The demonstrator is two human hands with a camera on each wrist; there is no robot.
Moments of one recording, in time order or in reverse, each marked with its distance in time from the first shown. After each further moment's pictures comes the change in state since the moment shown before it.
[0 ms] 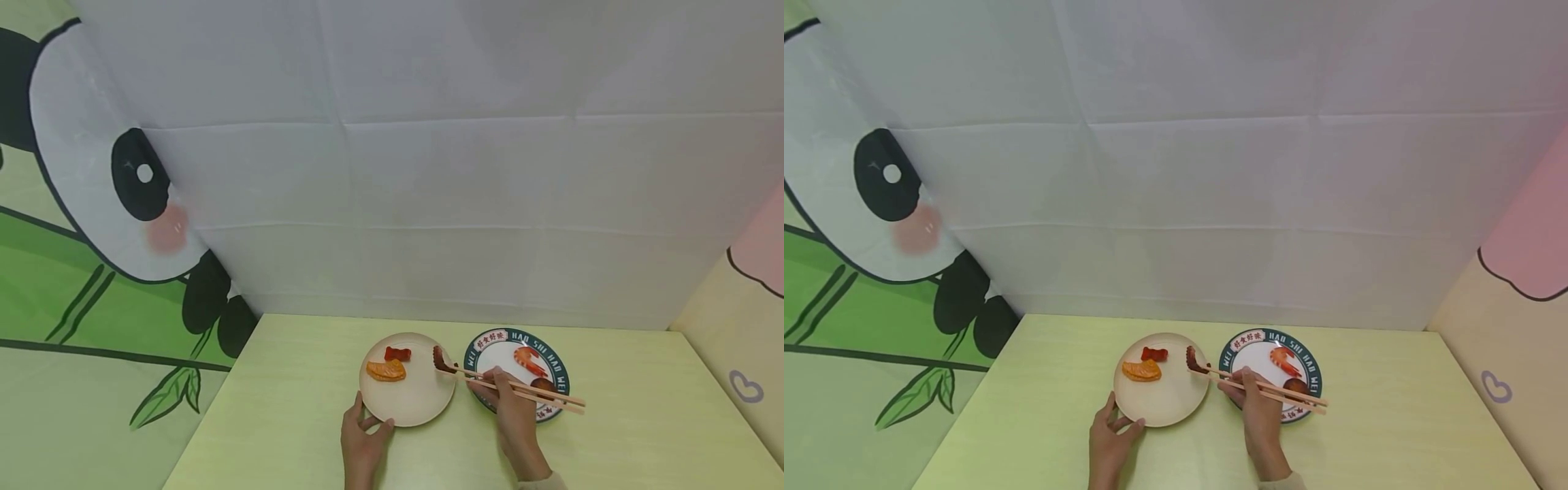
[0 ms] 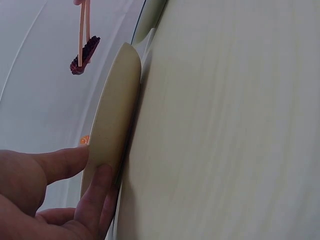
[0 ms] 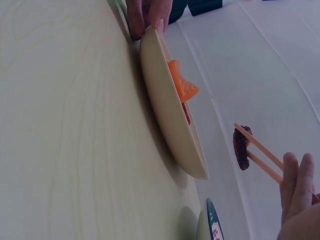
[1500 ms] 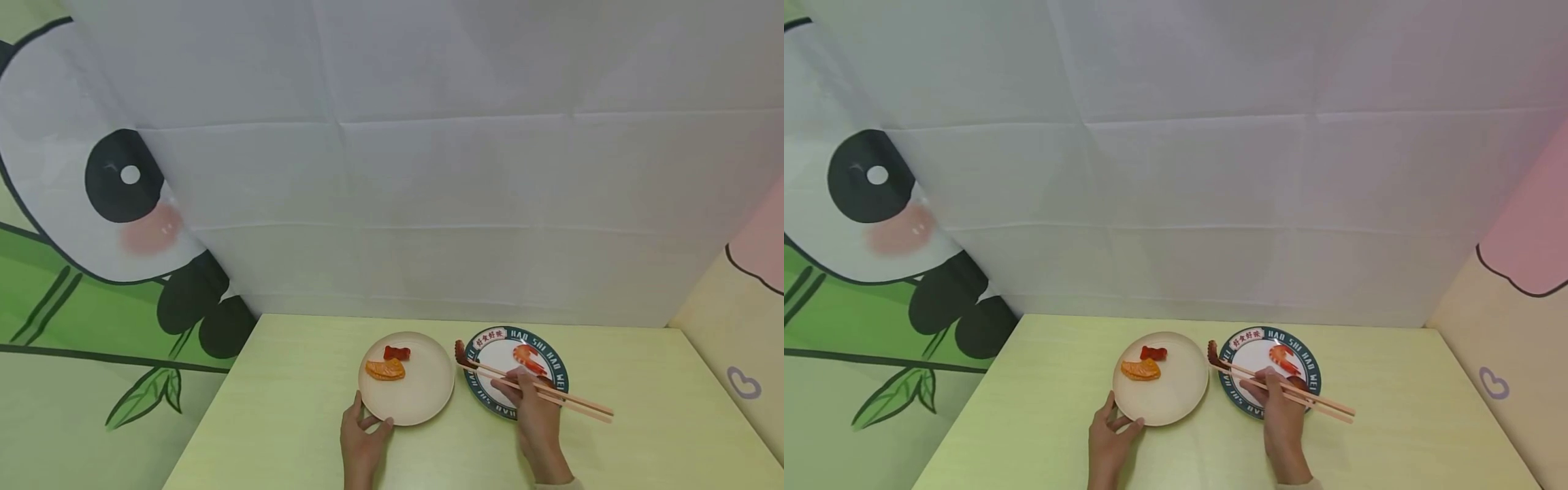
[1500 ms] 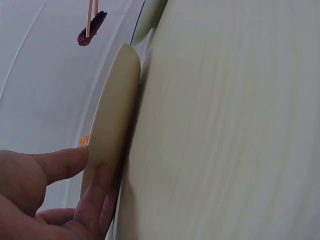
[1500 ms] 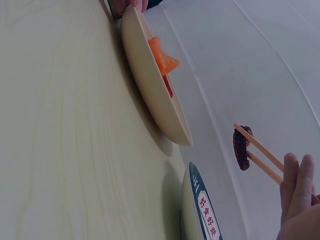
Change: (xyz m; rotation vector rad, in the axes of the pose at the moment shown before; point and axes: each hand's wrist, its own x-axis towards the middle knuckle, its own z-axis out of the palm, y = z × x) left_hand 0.003 -0.001 0.000 -0.009 -0.012 -0.028; right_hand 0.010 -0.006 -0.033 0.135 0.048 -0.059
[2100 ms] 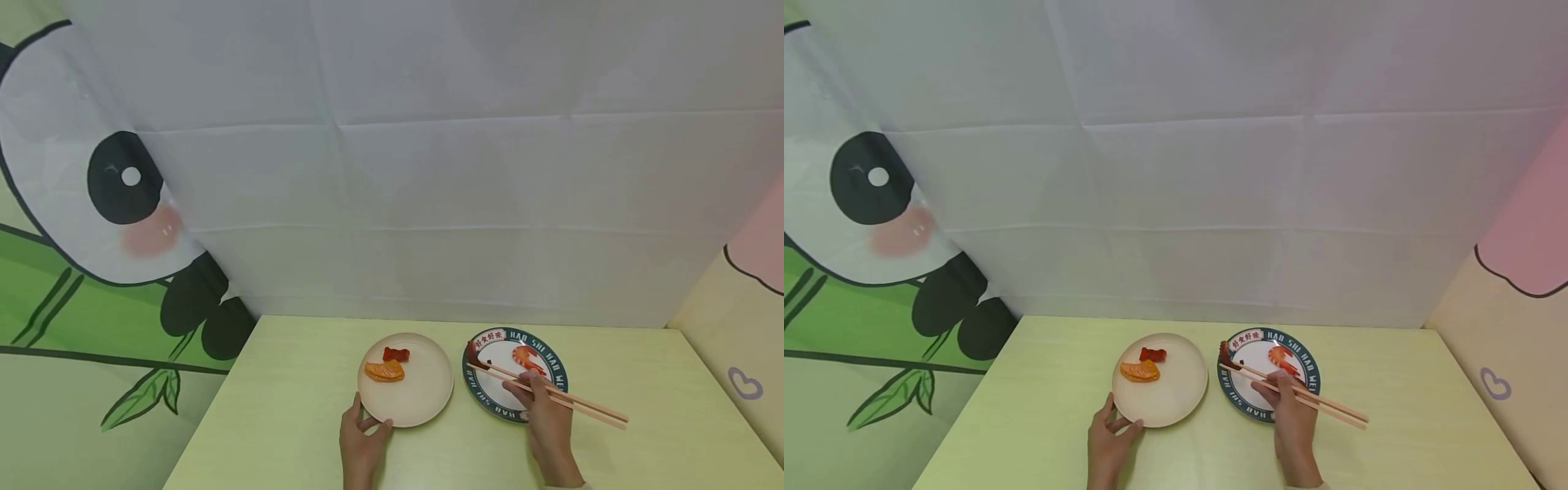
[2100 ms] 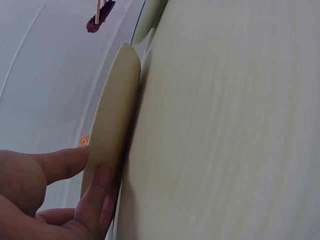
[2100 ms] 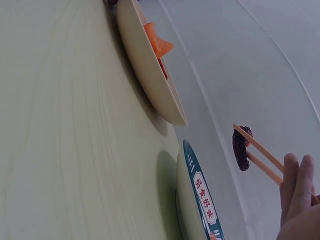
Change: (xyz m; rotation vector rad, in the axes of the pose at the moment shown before) left_hand 0.000 -0.003 0.000 0.005 0.005 0.031; right_hand 0.011 0.004 -0.020 -0.051 0.141 0.047
